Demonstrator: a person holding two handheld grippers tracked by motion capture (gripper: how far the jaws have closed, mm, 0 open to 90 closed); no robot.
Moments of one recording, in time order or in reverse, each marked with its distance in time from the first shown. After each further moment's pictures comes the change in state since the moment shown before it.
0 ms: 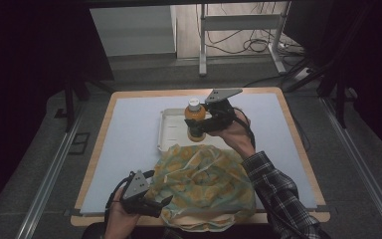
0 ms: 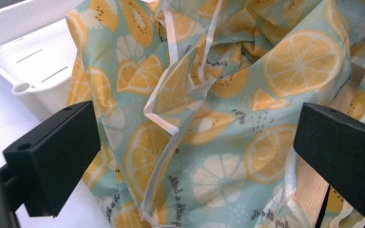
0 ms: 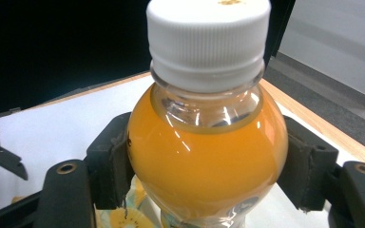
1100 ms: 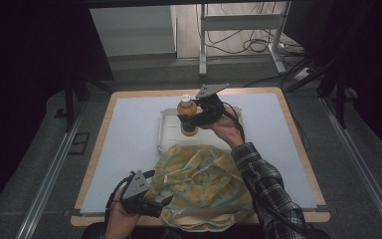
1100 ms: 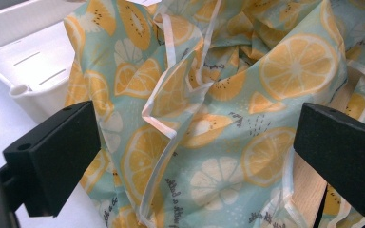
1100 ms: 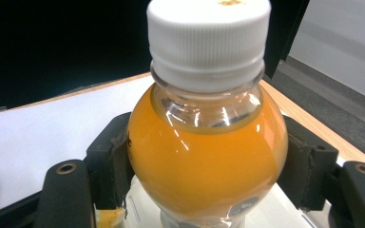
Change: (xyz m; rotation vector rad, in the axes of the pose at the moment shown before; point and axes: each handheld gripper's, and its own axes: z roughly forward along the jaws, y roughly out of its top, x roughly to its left) left arm 0.000 0.000 0.001 -0.005 -0.010 -0.004; right arm -0.024 -0.001 0.044 -0.002 0.044 -0.029
